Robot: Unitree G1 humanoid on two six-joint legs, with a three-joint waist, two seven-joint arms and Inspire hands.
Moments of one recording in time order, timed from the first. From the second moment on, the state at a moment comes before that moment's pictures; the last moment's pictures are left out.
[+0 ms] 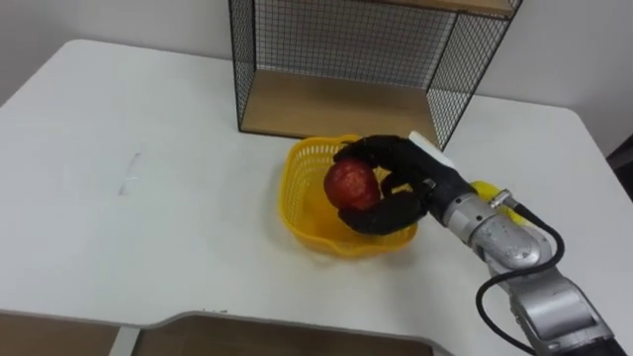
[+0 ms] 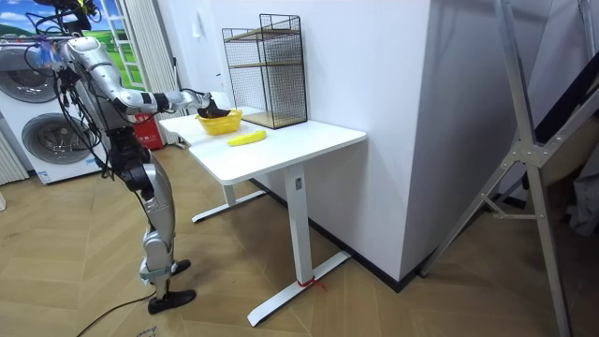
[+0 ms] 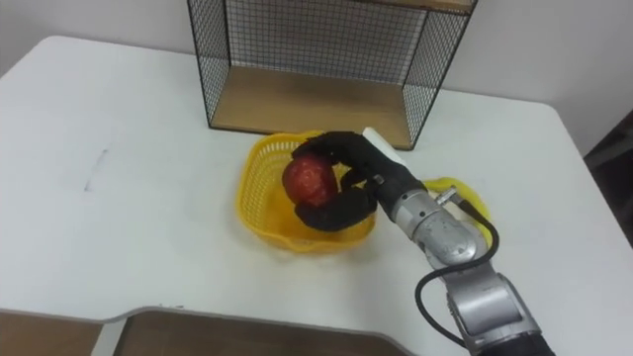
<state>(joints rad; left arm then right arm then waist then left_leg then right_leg) 0.19 0.27 -0.09 1.00 0.41 0.09 -0.10 -0.17 -0.42 0.26 0.17 -0.03 0.02 0.28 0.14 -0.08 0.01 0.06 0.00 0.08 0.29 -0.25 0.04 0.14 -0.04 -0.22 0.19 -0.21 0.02</state>
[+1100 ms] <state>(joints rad) 0.19 0.27 -0.08 1.00 0.43 0.11 -0.14 -0.18 -0.42 0.21 0.19 -0.09 0.05 0.33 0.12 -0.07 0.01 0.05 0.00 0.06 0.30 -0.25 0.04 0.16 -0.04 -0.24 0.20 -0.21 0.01</state>
